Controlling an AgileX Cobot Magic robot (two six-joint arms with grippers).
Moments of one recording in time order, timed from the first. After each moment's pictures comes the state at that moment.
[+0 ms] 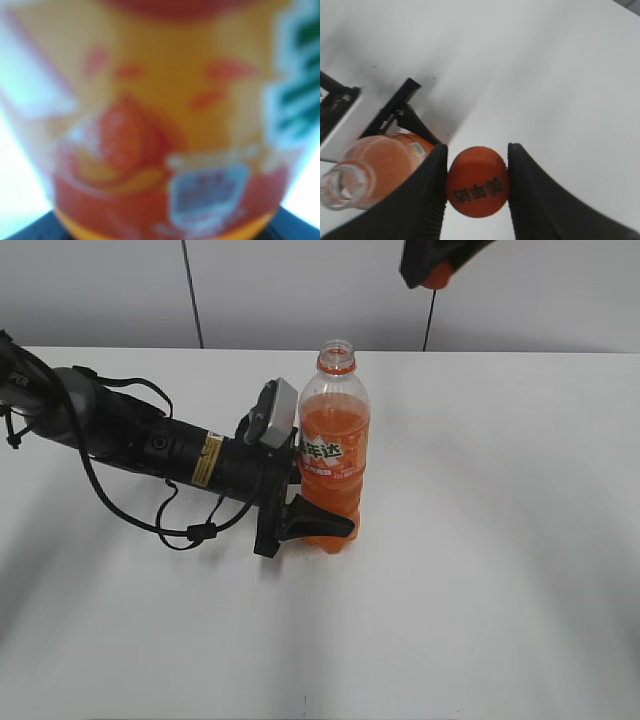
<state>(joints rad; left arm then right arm) -0.35 2.34 -1.33 1.63 -1.08 -0.69 0.48 1.90 -1.96 0.05 1.23 -0.12</state>
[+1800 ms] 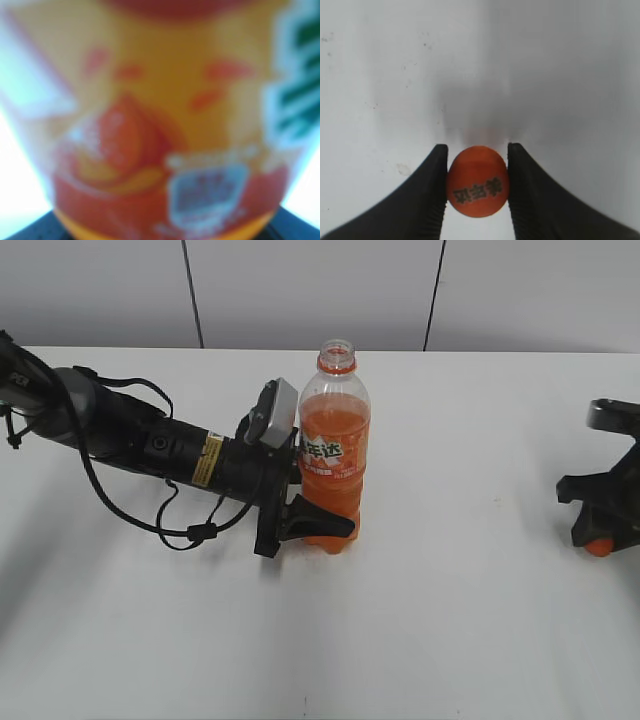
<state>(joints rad) -0.35 2.34 -1.33 1.63 -1.08 -0.69 -0.04 1.86 -0.92 0.21 0.53 -0.10</state>
